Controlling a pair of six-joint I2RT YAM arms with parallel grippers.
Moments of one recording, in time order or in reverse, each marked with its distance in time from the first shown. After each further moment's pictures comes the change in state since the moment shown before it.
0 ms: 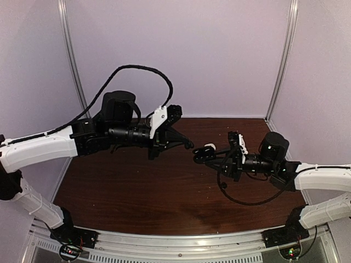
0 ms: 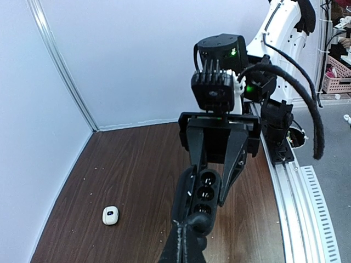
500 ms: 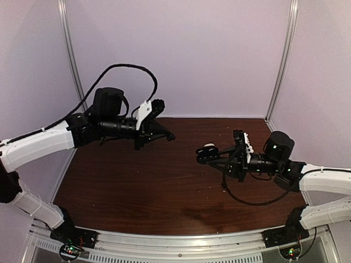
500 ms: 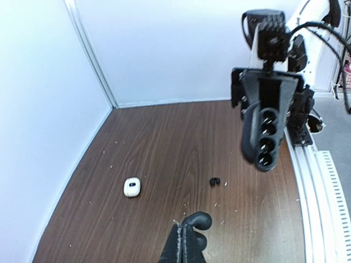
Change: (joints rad) left arm 0.201 0.009 -0.019 -0.079 0.097 0.053; right arm -0.006 -0.067 -0.003 -0.045 -0.038 0.051
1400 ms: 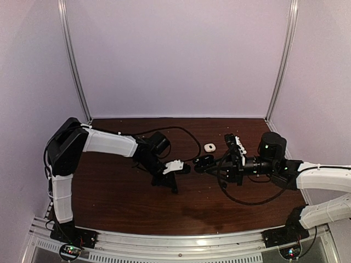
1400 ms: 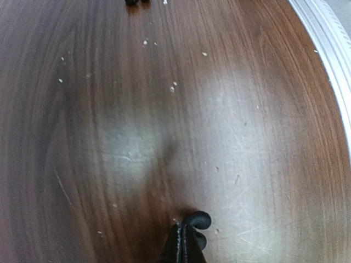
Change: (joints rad) left arm -0.023 0.660 0.151 -0.279 0.068 0.354; right arm 0.000 0.050 0.022 -0.119 -0.049 0.058
